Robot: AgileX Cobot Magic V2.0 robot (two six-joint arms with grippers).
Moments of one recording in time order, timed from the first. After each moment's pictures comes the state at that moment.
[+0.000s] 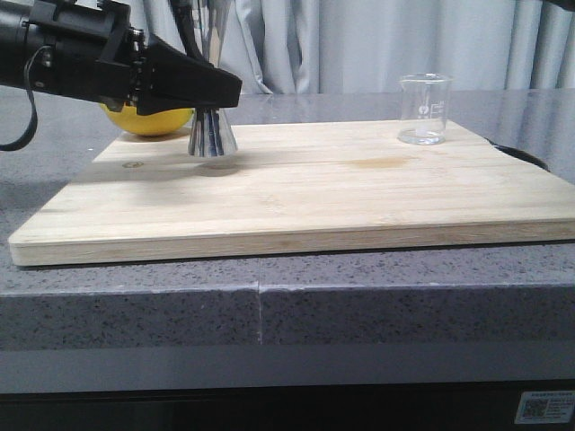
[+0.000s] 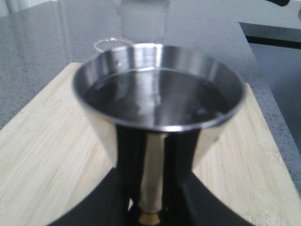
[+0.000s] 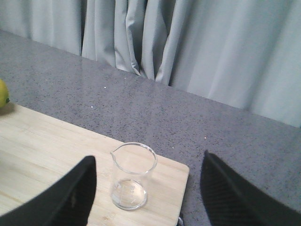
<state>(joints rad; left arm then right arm) -0.20 1.87 -1.13 1.53 -1.17 -0.96 0.17 1.09 -0.56 -0.44 -0.43 0.18</state>
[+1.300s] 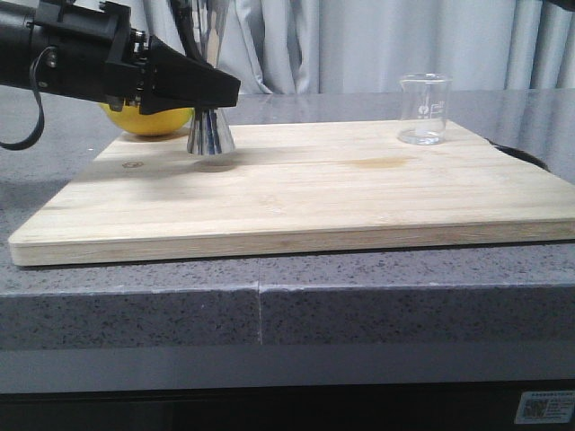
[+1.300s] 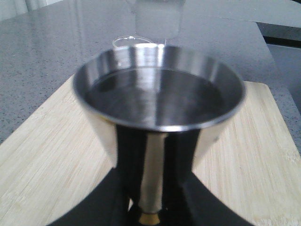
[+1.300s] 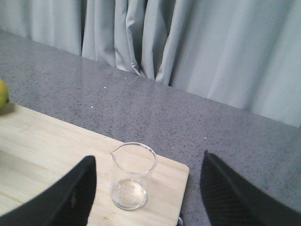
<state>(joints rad) -0.20 1.87 -1.13 1.50 -1.13 -0.96 0.17 1.09 -0.56 -0.44 -0.43 0.18</state>
